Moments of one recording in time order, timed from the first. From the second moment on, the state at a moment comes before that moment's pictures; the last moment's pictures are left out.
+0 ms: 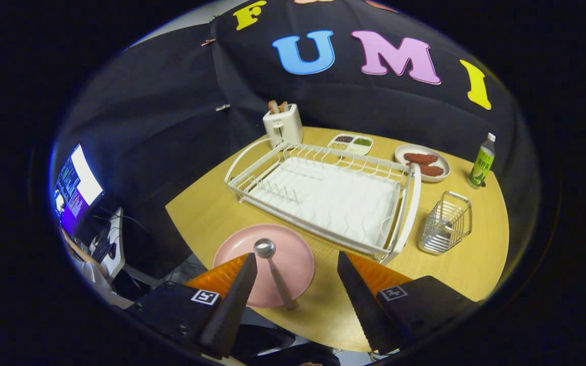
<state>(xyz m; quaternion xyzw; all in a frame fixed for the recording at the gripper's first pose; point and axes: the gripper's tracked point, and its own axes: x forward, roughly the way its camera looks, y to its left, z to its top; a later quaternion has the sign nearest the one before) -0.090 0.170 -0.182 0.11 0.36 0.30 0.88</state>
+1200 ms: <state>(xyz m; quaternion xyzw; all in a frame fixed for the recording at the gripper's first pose) -0.024 0.030 -0.053 0.13 0.20 0.12 0.96</state>
